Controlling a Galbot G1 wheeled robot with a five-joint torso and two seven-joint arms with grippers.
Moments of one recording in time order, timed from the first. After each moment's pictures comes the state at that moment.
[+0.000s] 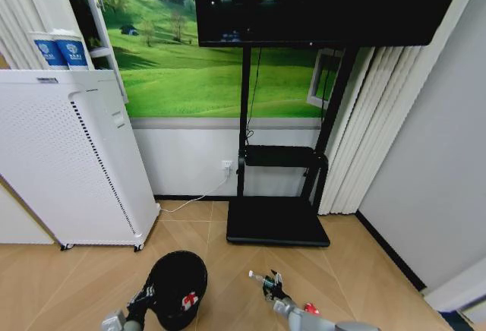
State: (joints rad) left arm 1.67 -0.85 -0.29 -1.93 -0.93 -0.18 -0.52; right arm -0.63 1.37 -1.13 0.24 0.38 0.38 0.42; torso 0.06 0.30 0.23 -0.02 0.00
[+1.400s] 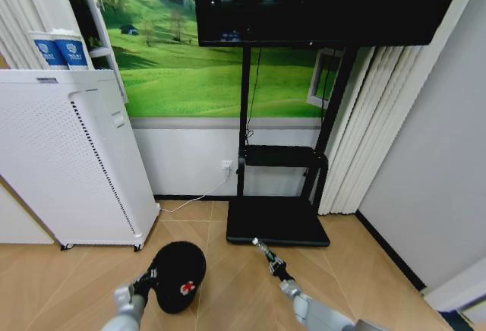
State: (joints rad) left arm 1.31 -0.68 -0.04 -1.74 -1.05 -0.17 -0.52; right arm -0.64 1.24 -0.68 0.45 0.15 0.64 0.52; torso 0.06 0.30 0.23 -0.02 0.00
